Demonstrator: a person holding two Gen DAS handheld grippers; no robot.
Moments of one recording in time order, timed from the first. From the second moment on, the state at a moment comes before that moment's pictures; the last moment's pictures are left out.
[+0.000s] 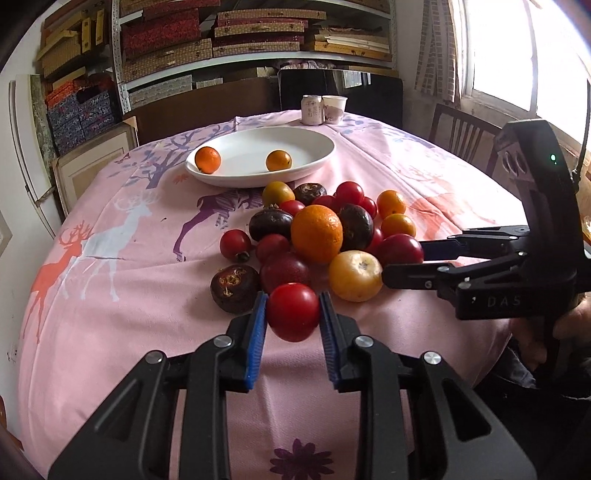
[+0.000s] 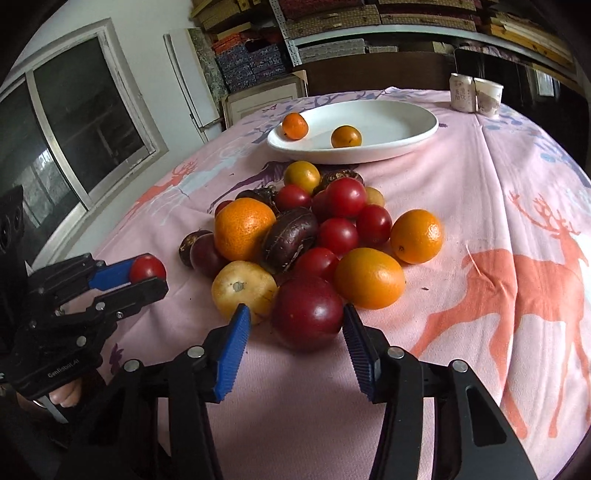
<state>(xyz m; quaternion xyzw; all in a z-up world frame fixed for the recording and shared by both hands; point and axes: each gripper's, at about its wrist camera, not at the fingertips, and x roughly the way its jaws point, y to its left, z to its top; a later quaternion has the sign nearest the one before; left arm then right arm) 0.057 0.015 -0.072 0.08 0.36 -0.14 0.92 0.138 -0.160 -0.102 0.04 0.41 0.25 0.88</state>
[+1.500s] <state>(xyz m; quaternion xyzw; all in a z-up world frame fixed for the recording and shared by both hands) 0.199 0.005 -0.035 0.10 0.34 -0.10 0.93 0.250 -0.207 -0.050 0.13 0.36 0.21 0.90</state>
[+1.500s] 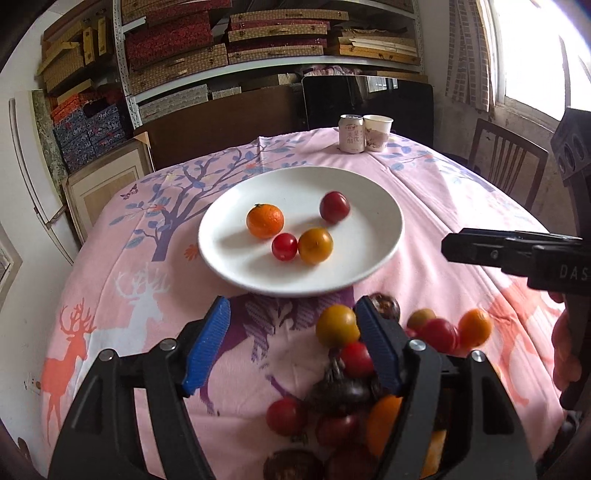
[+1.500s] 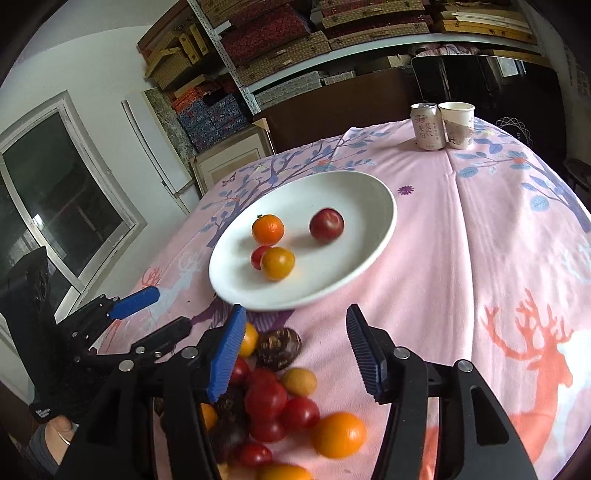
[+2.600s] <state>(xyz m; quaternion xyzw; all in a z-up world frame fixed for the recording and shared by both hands) 0.115 0.059 -0.083 0.07 0.37 -0.07 0.92 0.170 -0.212 -0.087 0.07 0.35 0.27 0.89</state>
